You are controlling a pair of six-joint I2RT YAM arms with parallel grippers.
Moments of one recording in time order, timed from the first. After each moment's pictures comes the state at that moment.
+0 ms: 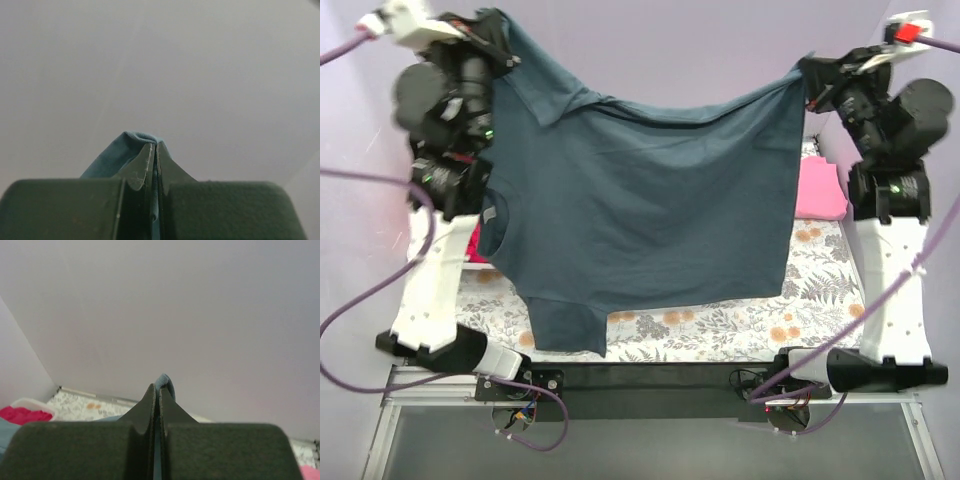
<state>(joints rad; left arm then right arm) -0.36 1.43 2.17 -0.22 -0.36 -0.33 0.03 1.25 1.81 -0.21 -0.31 0.23</state>
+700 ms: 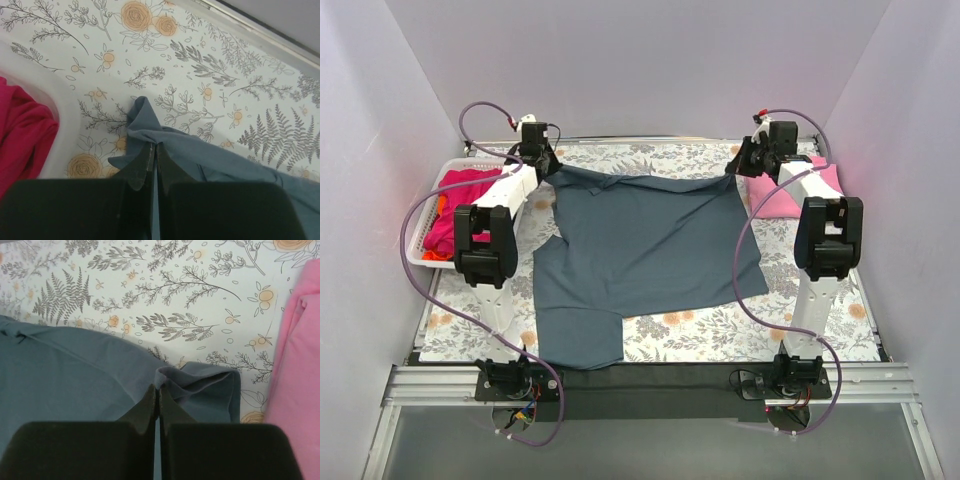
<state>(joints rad) -0.11 2.08 1.67 -0.24 -0.22 -0.45 0.03 2.08 1.64 -0.20 -0.45 0.25</state>
